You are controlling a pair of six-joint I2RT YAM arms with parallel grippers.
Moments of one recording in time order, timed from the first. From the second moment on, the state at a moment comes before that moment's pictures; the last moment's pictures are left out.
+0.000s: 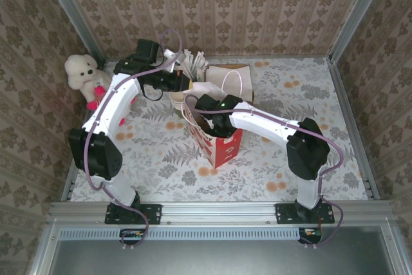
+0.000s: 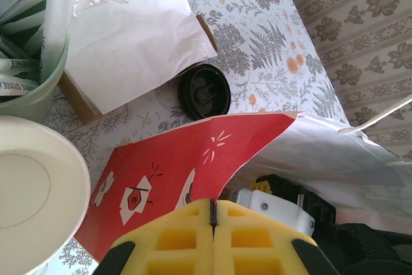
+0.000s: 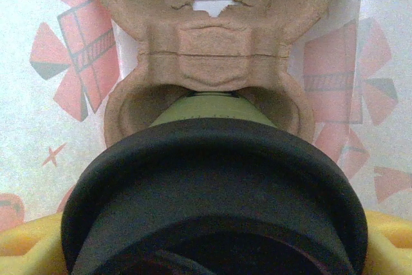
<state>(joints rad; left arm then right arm) -0.33 1.71 1.70 -0.94 0.73 -0.09 0.82 1.89 1.57 -1.11 0.04 0.29</state>
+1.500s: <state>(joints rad) -0.33 1.71 1.70 -0.94 0.74 -0.09 0.82 1.86 1.51 -1.03 0.05 0.29</state>
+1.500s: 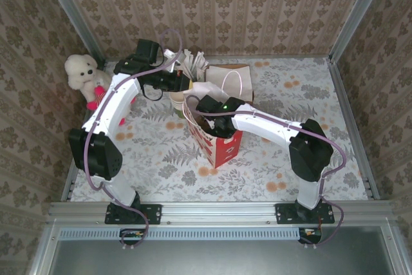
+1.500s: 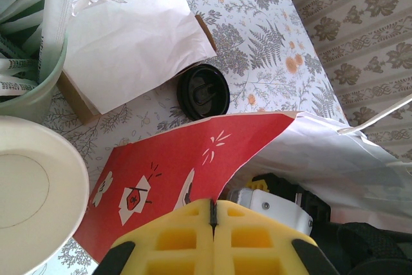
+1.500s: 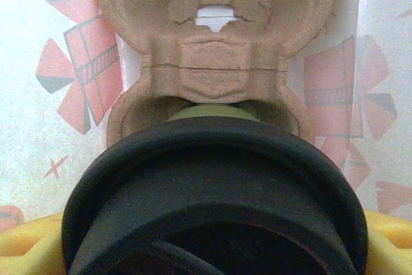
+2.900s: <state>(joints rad) -0.33 1.71 1.69 -0.91 0.76 -0.10 0.83 1.88 1.53 -1.05 0.05 0.29</state>
